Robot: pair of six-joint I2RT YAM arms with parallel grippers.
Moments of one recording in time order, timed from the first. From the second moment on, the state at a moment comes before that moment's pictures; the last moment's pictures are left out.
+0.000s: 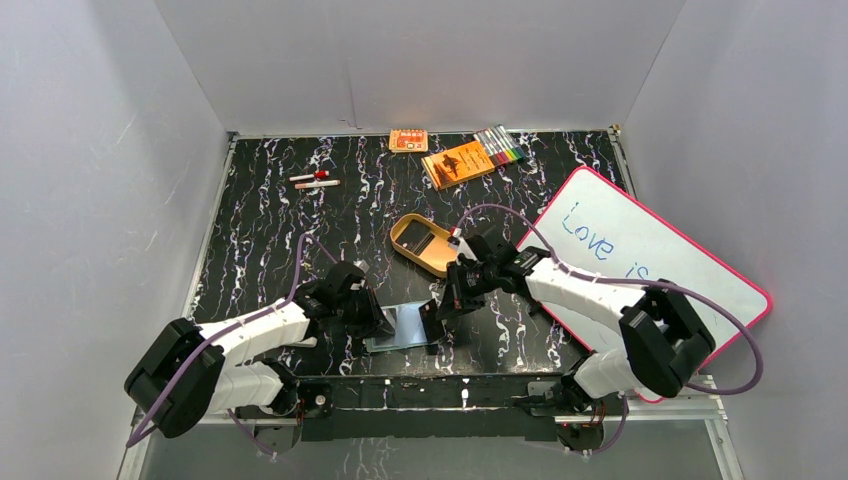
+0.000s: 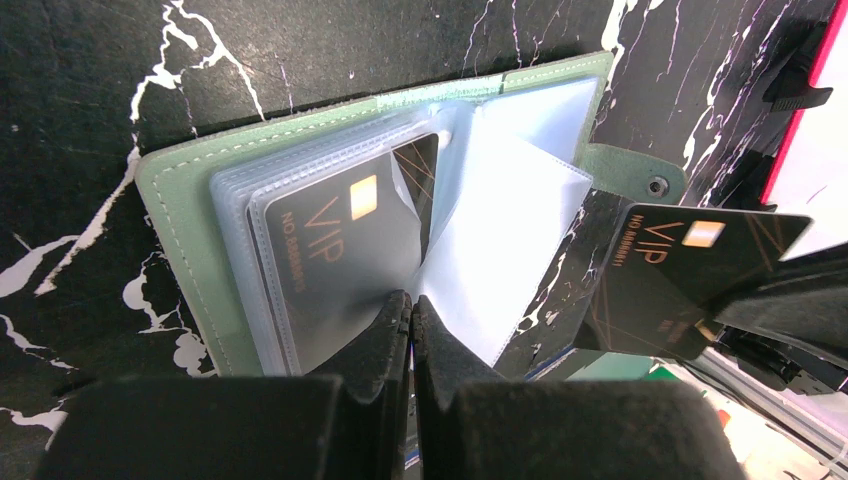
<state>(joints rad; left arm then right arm) -0.68 1.19 0.42 -0.19 0.27 -0.98 0.77 1.41 0.79 -0.36 -0.54 0.67</state>
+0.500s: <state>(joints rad) -0.68 1.18 0.41 -0.18 0.26 -0.99 0.77 1.38 0.74 -0.37 -0.54 0.68</state>
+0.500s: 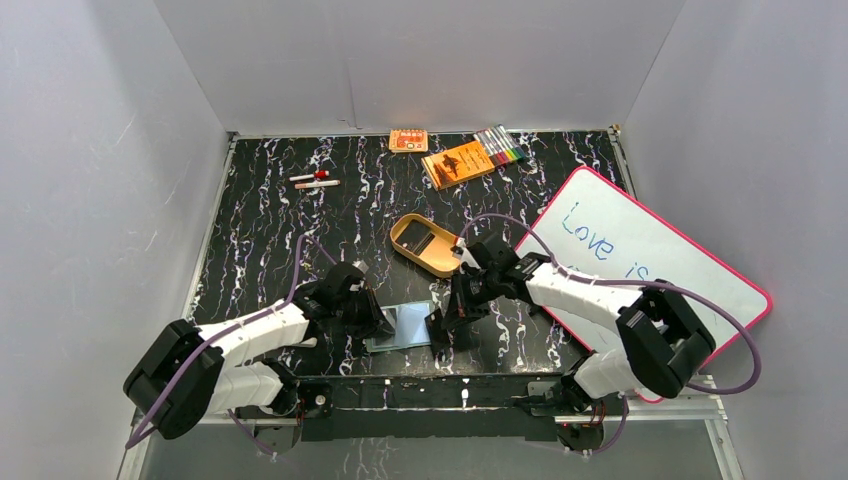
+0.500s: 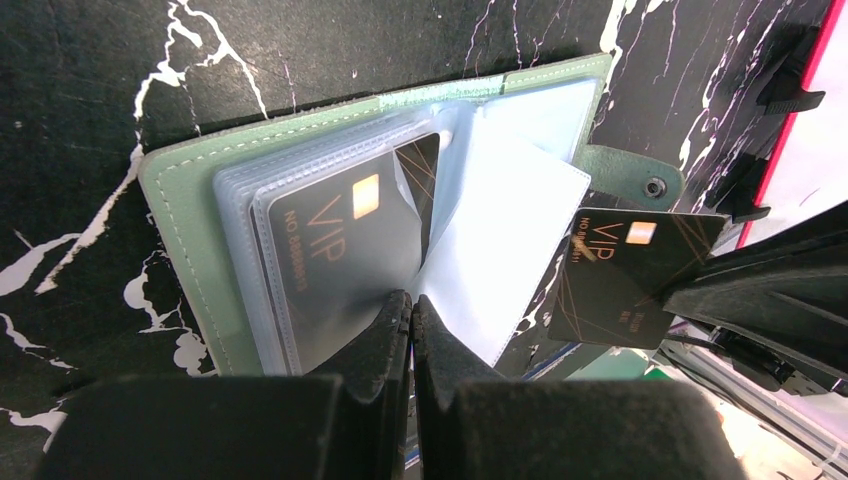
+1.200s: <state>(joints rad) -0.68 1.13 0.41 -0.24 0.22 -0.99 0.78 1.56 0.79 -0.26 -0.65 0.70</state>
